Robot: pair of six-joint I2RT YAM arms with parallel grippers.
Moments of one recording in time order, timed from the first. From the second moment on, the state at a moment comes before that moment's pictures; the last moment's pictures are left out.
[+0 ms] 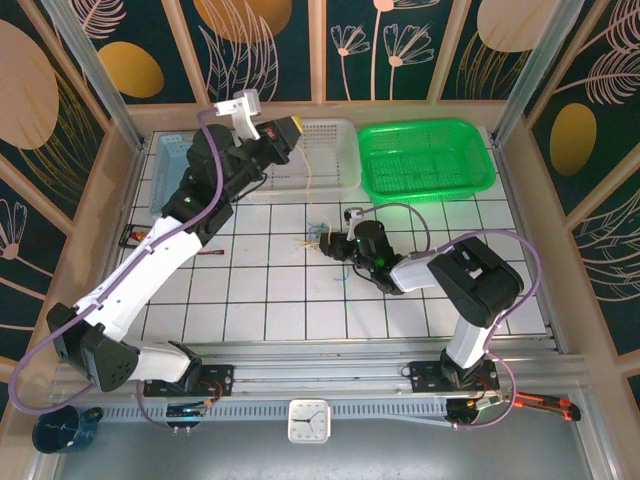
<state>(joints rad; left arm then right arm) -0.55 1.36 1.38 0.02 0.11 -0.68 0.69 1.74 0.63 0.68 -0.08 0.58</state>
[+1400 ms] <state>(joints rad) 0.09 1.75 1.40 -0.08 -0.14 -0.44 0.68 1.04 0.55 0.13 -0.05 0.58</state>
